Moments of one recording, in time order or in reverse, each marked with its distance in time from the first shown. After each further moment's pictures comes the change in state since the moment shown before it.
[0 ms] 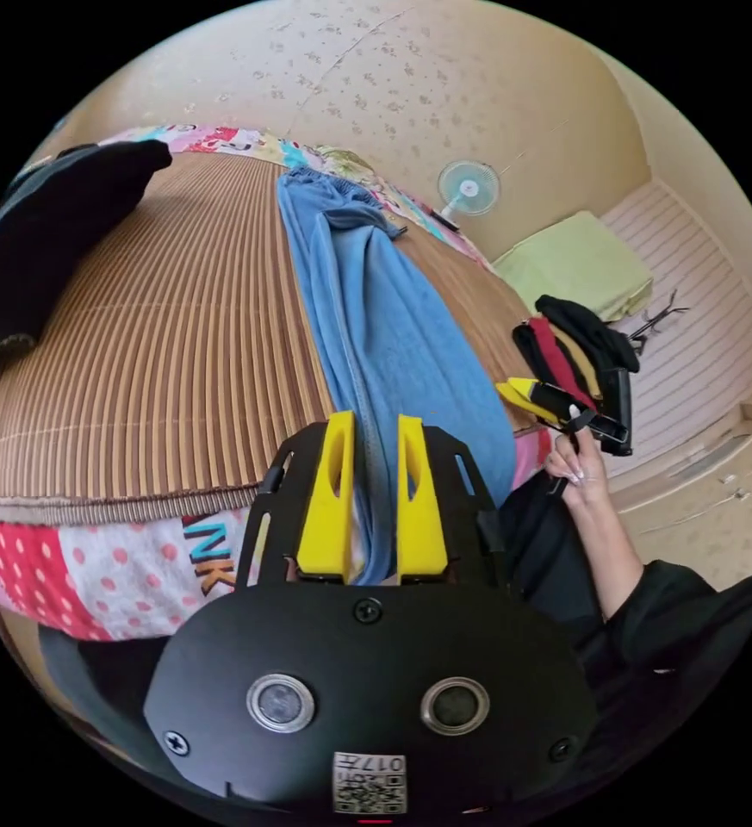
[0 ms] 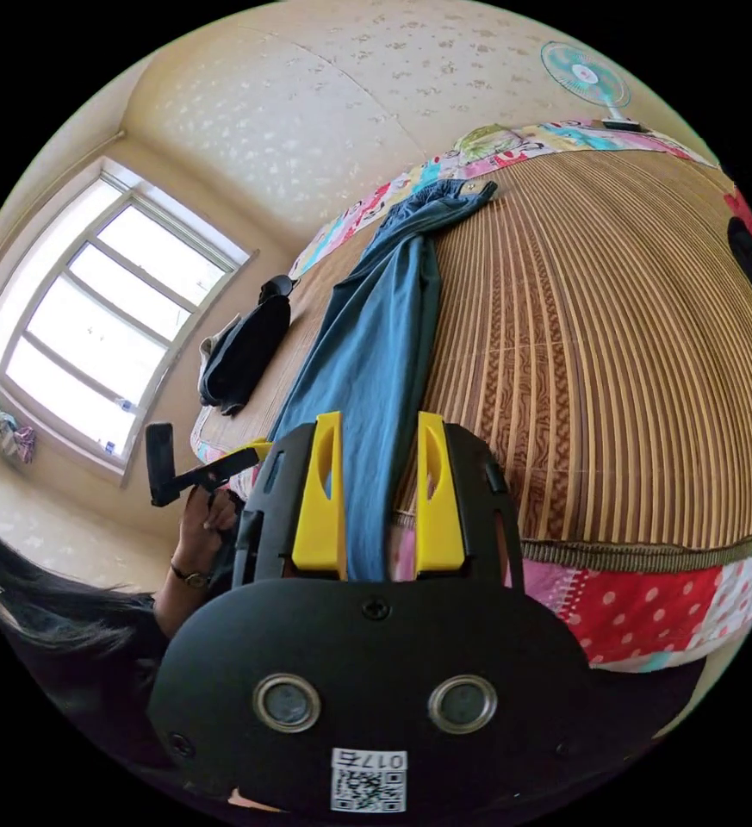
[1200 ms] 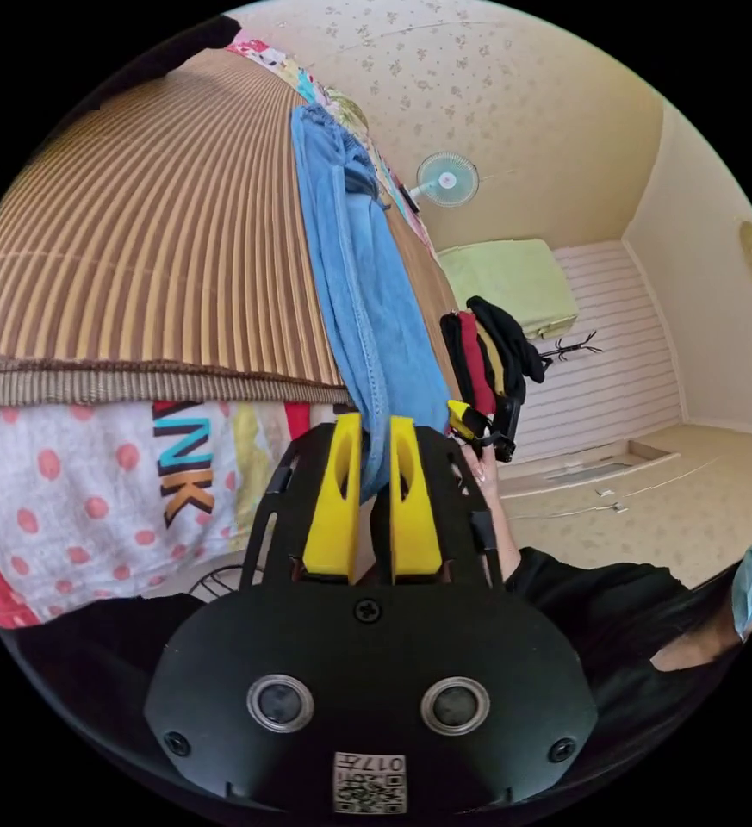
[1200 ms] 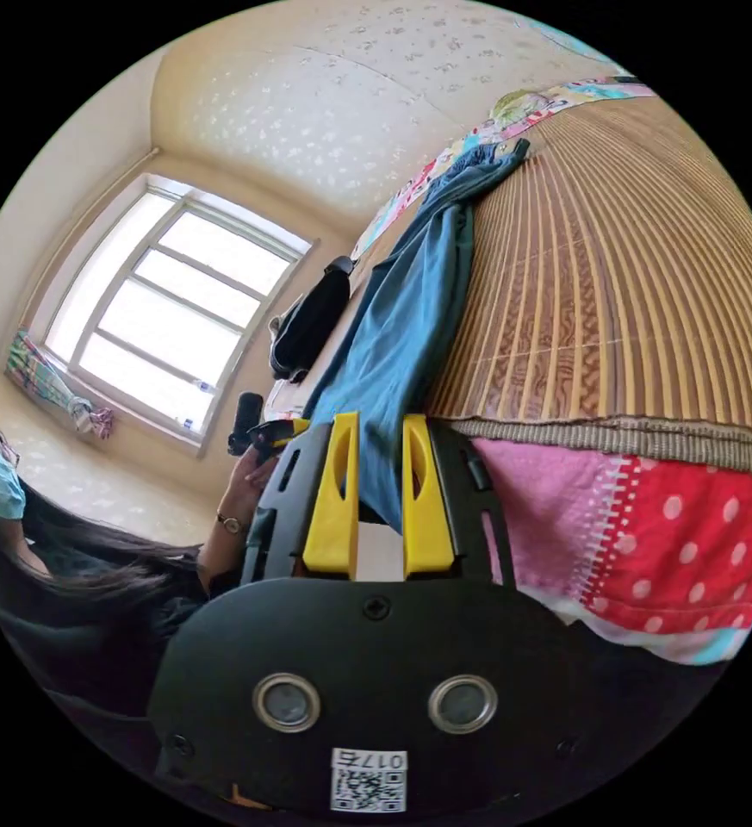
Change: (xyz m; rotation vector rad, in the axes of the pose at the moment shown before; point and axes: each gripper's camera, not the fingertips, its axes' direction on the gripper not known) left arm -0.086 0.016 0.004 -0.152 0.481 -0.156; right arm -0.004 0.016 -0.086 -0.111 -0.326 -0.042
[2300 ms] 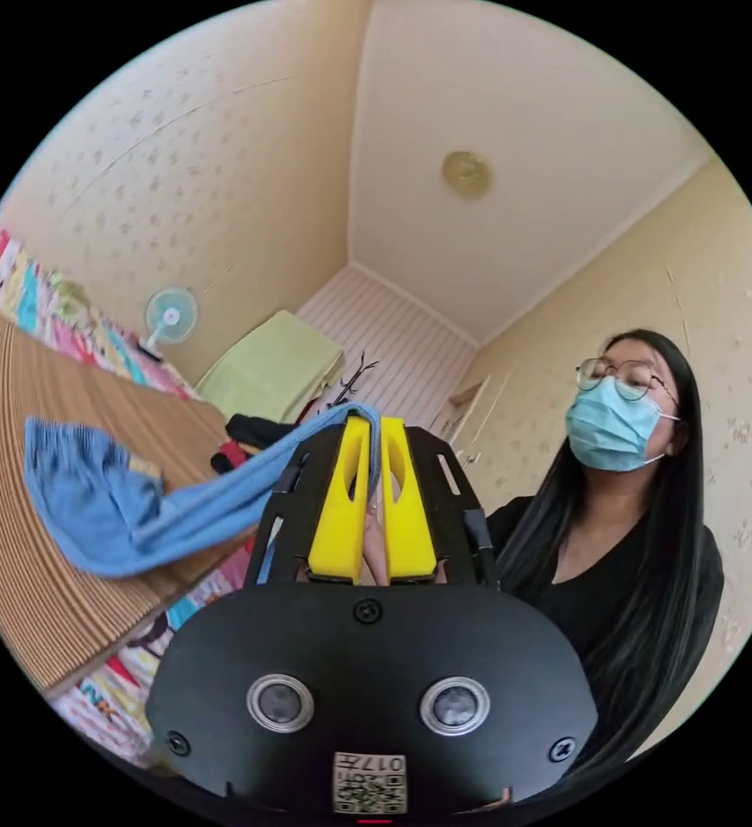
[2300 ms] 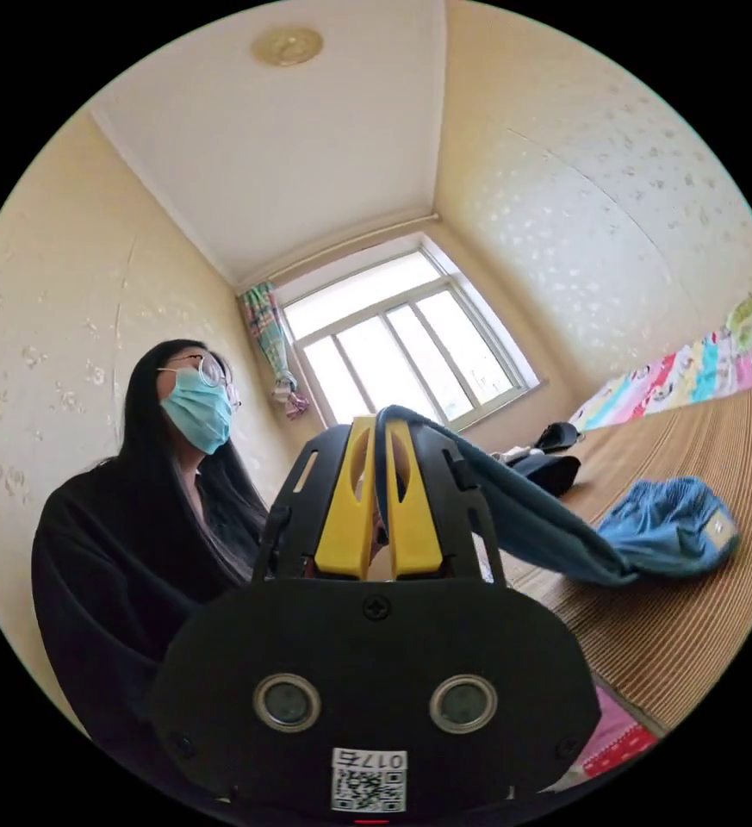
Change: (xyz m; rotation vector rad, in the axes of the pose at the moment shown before) left arm 0.278 0.129 -0.159 0.378 0.558 0.751; right arm -0.289 0.014 -0.219 0.401 -0.534 -0.680
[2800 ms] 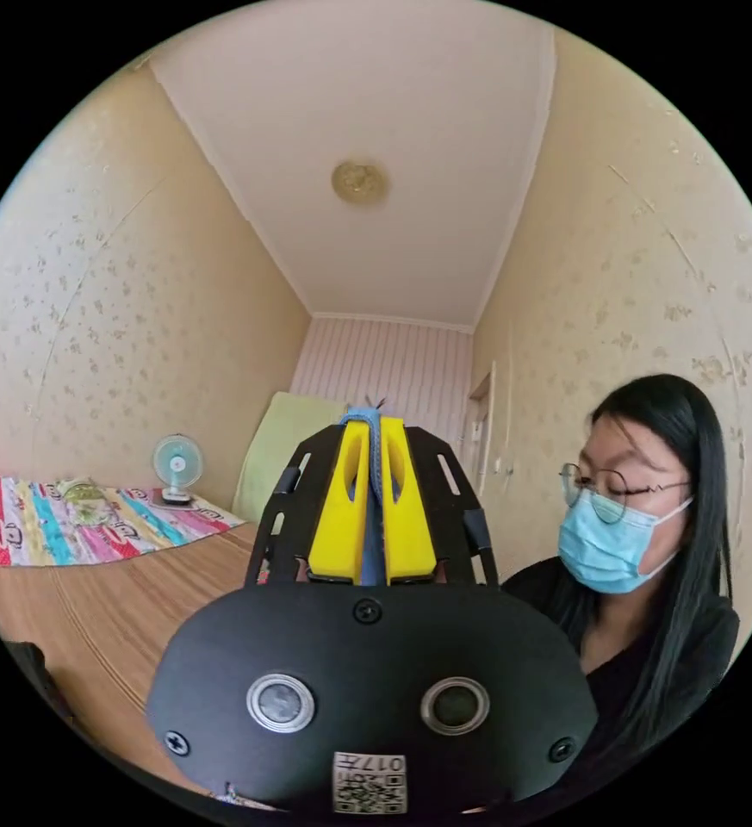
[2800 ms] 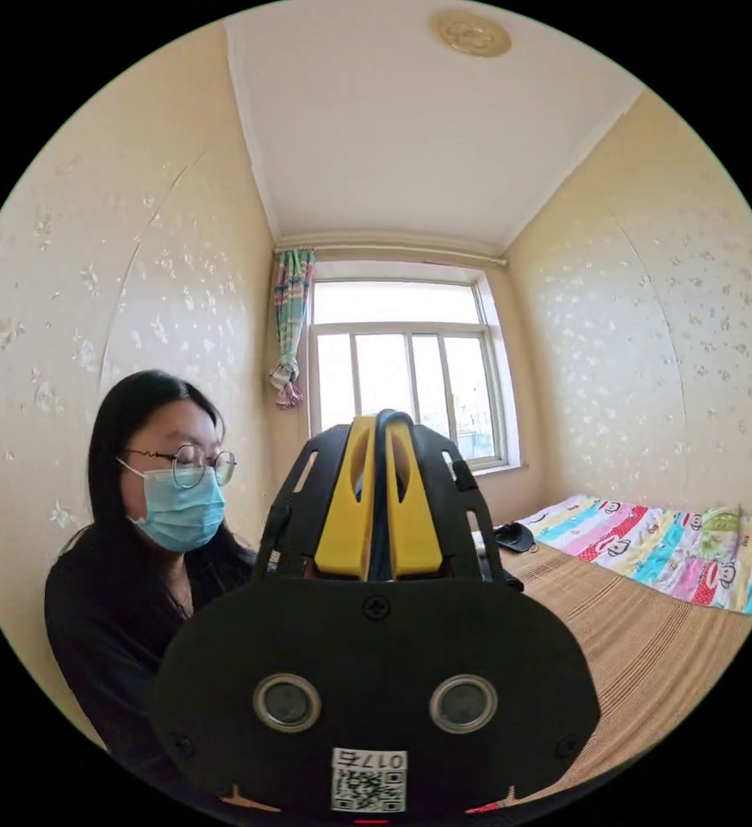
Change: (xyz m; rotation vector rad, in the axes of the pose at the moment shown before) left arm 0.165 -0.185 0.091 0.014 -0.236 0.290; right arm -0.125 -0.198 0.065 -0.058 0.196 -0.274
